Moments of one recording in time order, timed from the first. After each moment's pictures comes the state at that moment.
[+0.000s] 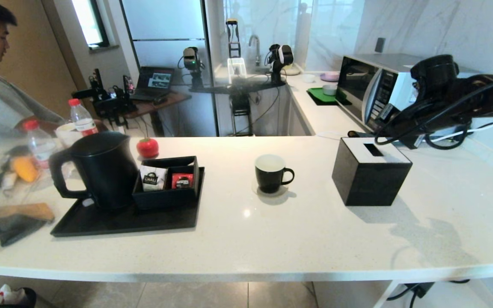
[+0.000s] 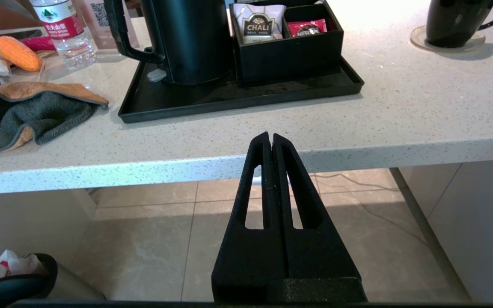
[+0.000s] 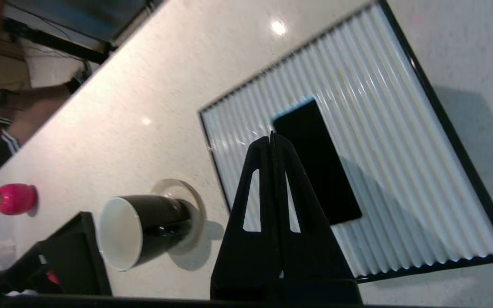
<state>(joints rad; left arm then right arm) 0.00 0.00 0.00 0.01 -0.01 0.07 0.06 2.06 -1.88 0.40 0.05 0.68</state>
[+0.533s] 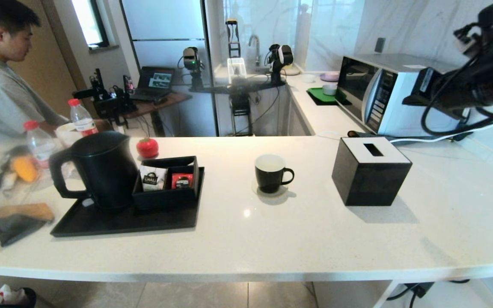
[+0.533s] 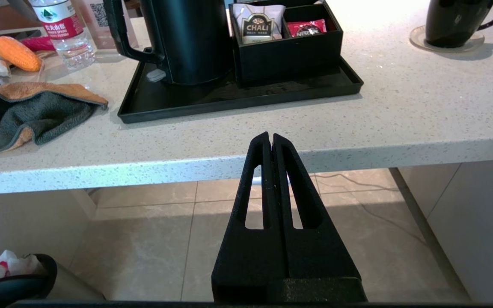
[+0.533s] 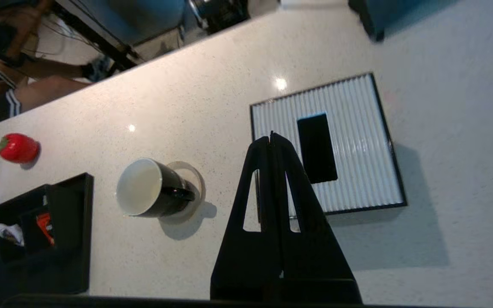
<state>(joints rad) 0.00 0.00 0.00 0.01 -0.01 0.07 0.07 1.75 -1.73 0.36 0.04 0.40</state>
